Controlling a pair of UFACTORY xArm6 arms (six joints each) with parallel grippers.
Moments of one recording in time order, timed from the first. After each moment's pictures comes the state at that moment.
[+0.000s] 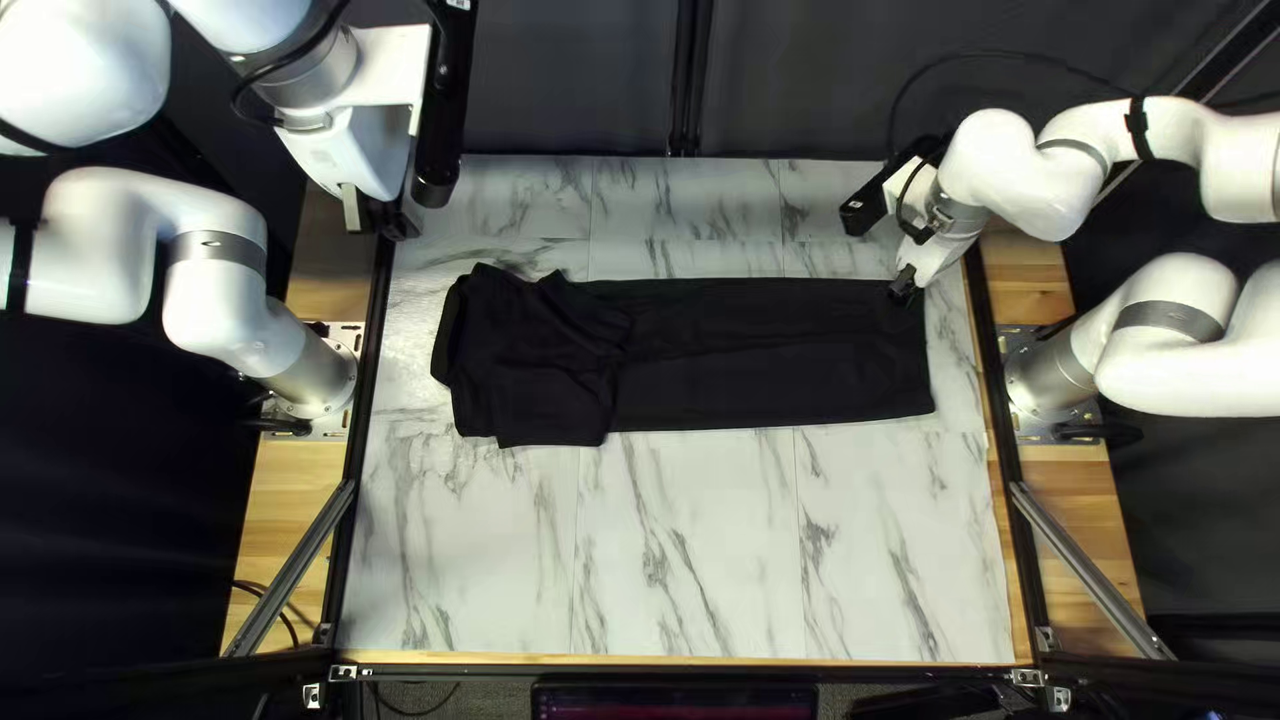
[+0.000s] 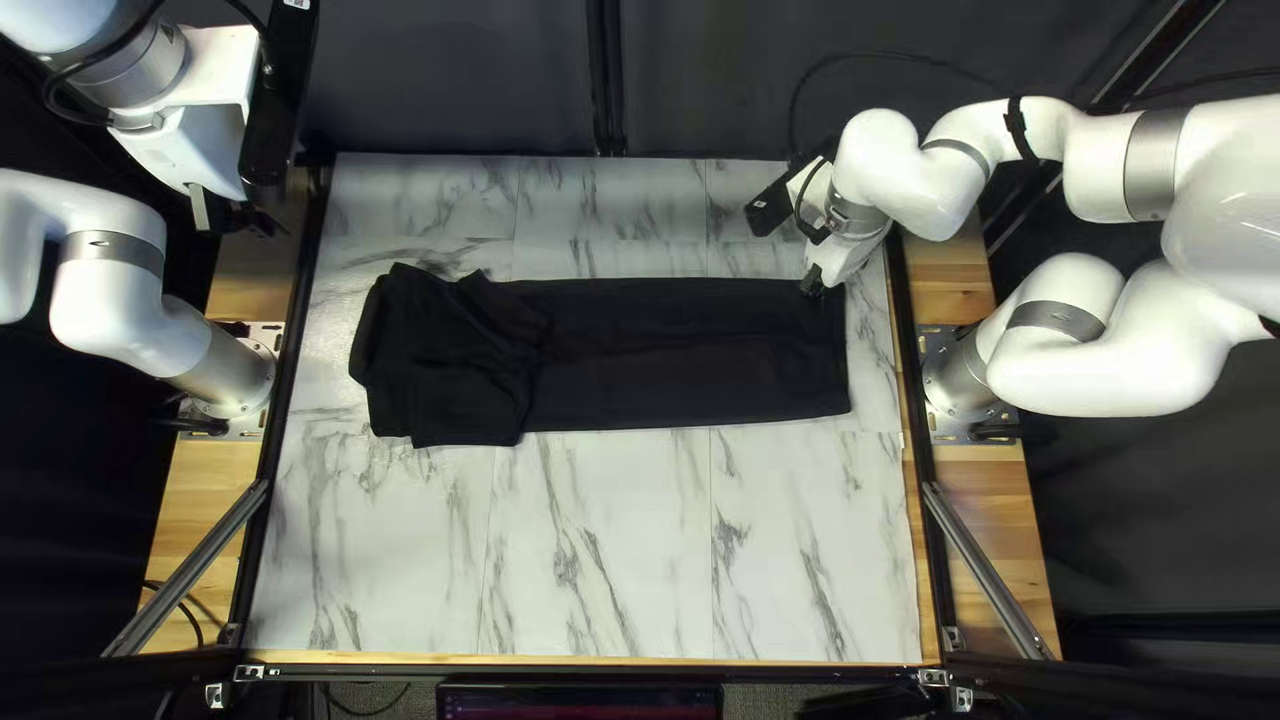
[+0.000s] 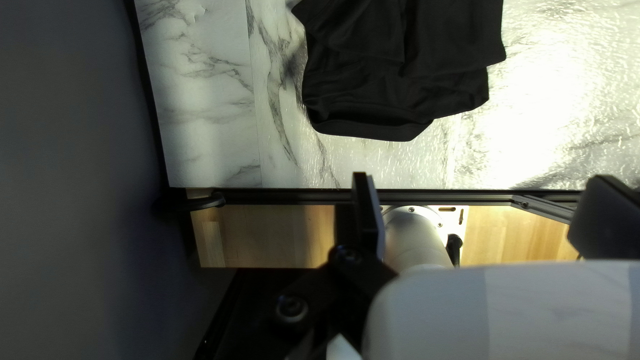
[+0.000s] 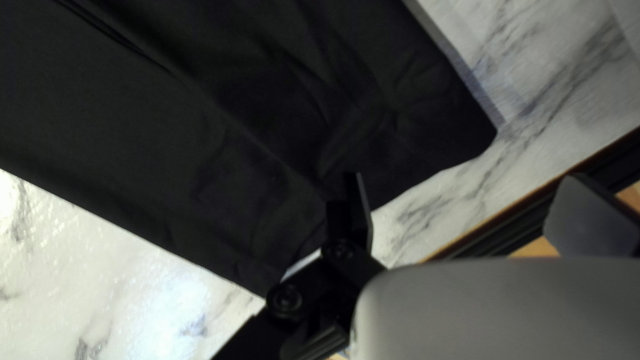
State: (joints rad) left arm 0.16 -0.78 -1.05 0.04 1.70 0.18; right arm -0.57 -0.57 -0.22 0.01 0.91 0.22
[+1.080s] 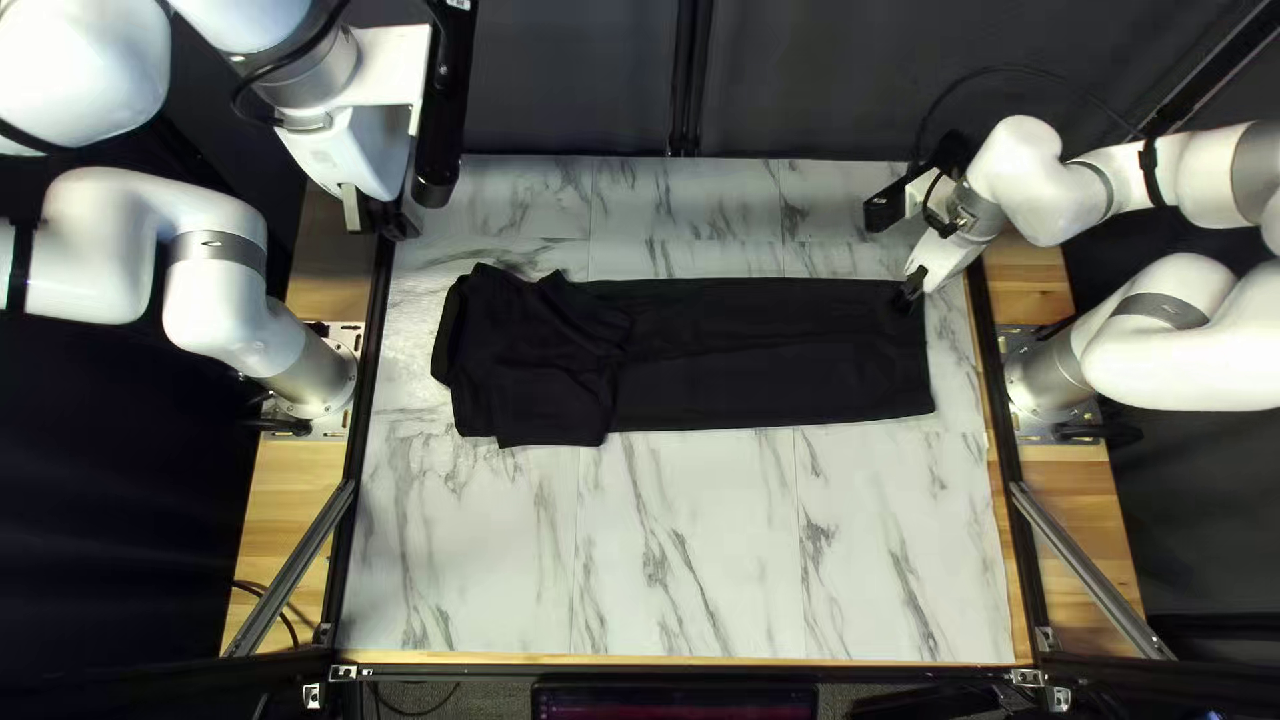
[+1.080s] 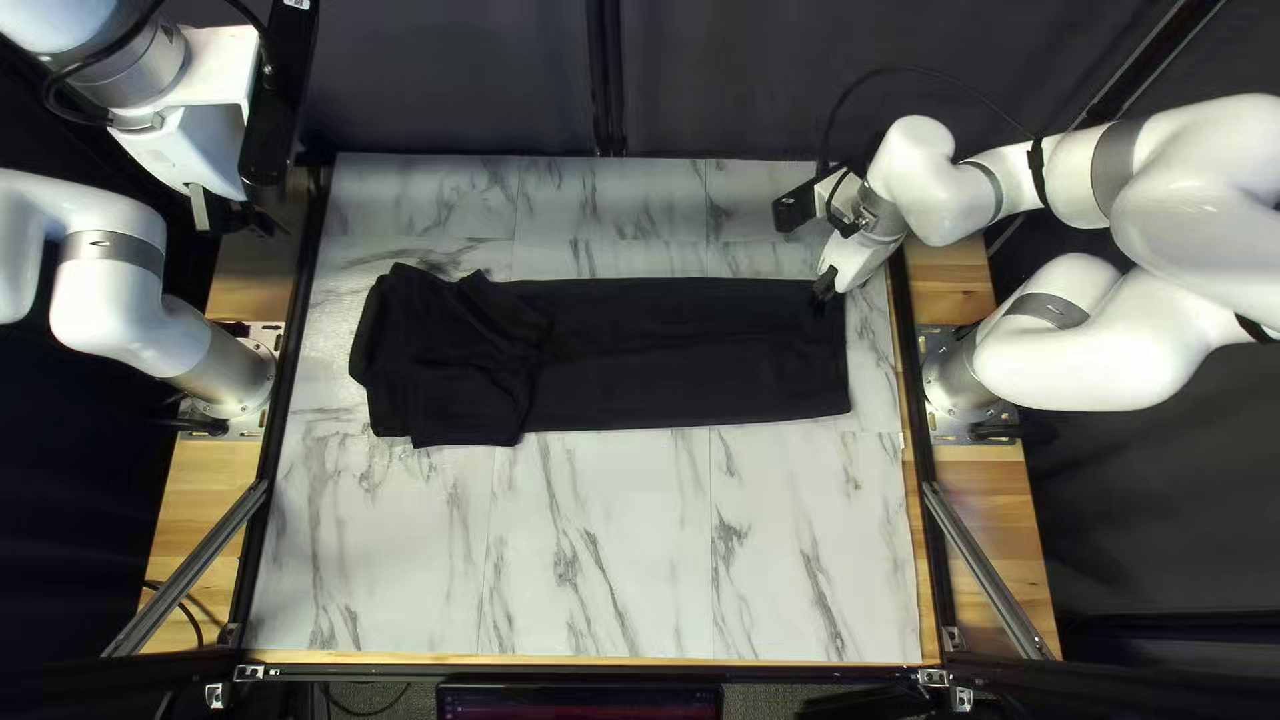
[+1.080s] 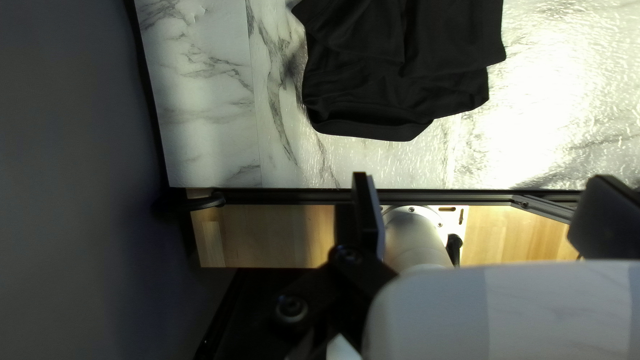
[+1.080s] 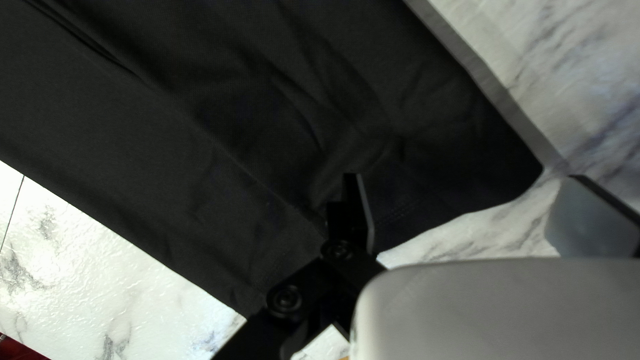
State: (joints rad) left arm 0.16 -0.78 -1.05 0.04 1.70 0.18; right arm -0.74 -0.47 -0.09 0.35 0.66 -0.18
